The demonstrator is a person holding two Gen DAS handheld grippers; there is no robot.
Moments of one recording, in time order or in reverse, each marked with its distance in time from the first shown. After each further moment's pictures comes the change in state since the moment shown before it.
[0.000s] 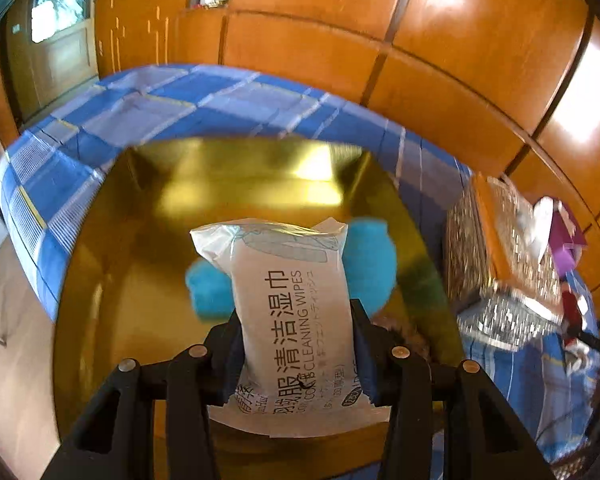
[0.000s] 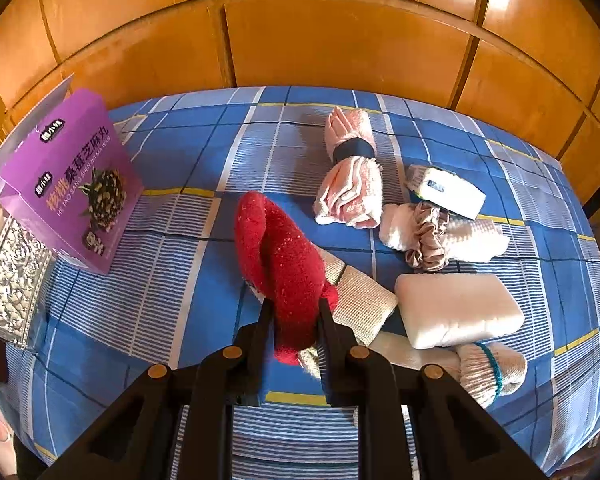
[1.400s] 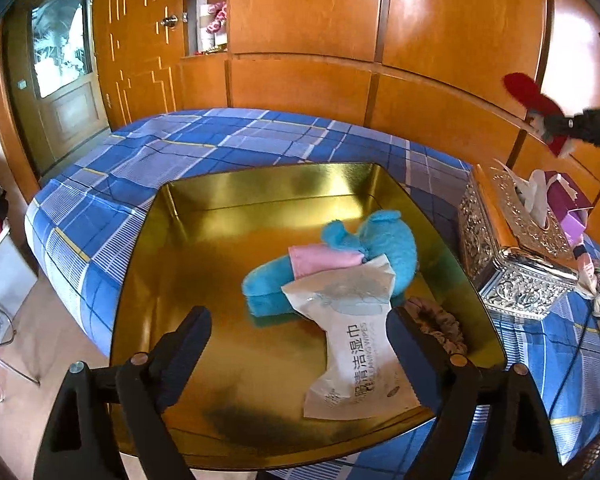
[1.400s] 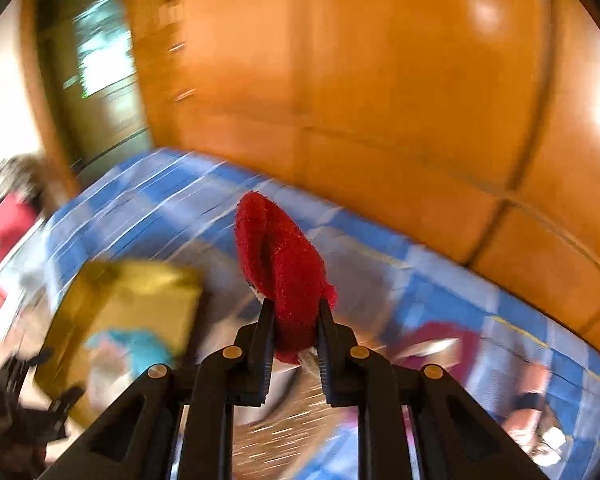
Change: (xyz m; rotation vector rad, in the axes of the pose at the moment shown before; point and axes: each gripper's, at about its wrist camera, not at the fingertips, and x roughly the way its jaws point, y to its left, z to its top) left arm -0.036 0.012 -0.020 0.124 -0.152 0.107; right arm -0.101 0.286 0.088 -0.490 -0.215 0.364
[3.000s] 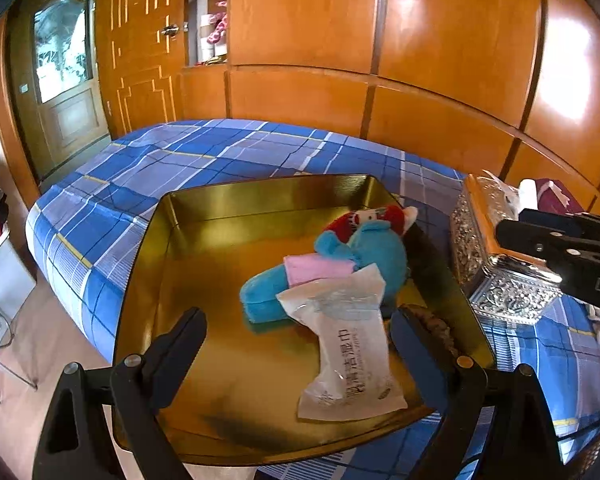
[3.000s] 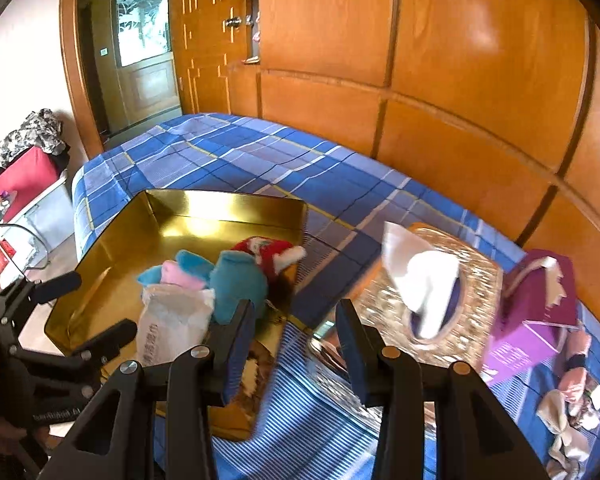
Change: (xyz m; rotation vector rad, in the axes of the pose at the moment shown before) left arm -0.012 -0.005 -0.001 0.006 -0.035 -0.013; right arm 0.009 0.097 -0.077 -0.062 -0.018 -0.010
